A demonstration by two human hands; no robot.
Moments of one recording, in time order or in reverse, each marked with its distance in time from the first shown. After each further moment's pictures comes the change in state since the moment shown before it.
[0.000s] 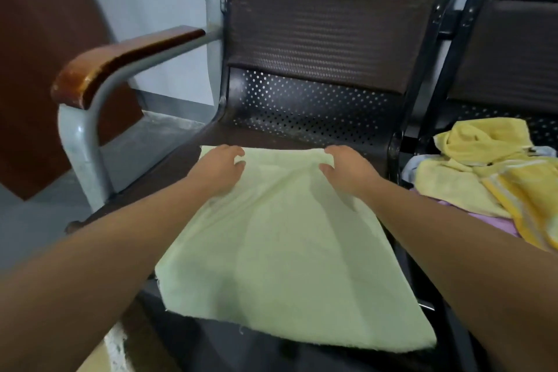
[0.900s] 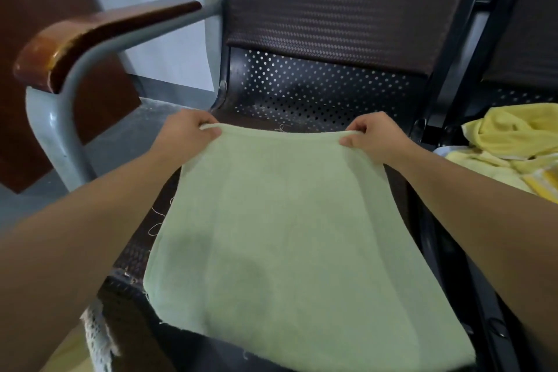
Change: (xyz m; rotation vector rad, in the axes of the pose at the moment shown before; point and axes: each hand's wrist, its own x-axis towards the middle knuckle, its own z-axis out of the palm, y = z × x) left_hand 0.030 -0.039 -0.037 -0.191 0.228 -0.052; right_hand 0.043 0.020 -0.024 0.358 0.078 0.003
